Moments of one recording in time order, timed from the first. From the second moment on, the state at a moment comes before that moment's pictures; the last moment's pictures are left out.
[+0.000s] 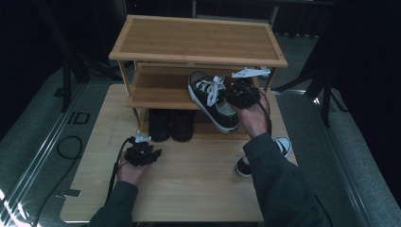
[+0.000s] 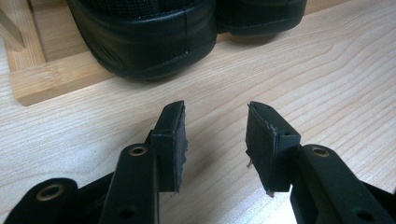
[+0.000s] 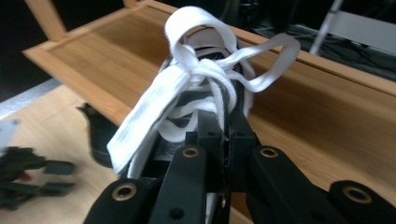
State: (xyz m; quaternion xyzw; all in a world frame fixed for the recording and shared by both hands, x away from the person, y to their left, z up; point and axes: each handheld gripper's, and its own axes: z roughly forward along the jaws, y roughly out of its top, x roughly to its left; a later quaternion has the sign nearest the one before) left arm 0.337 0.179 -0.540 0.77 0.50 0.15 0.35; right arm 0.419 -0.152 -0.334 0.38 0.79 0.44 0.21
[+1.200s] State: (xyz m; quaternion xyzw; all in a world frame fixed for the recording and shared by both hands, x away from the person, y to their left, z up) left arm 0.335 0.149 -0.488 0.80 0.44 0.15 0.39; right arm 0.405 -0.202 -0.331 0.37 0.81 0.41 0.21
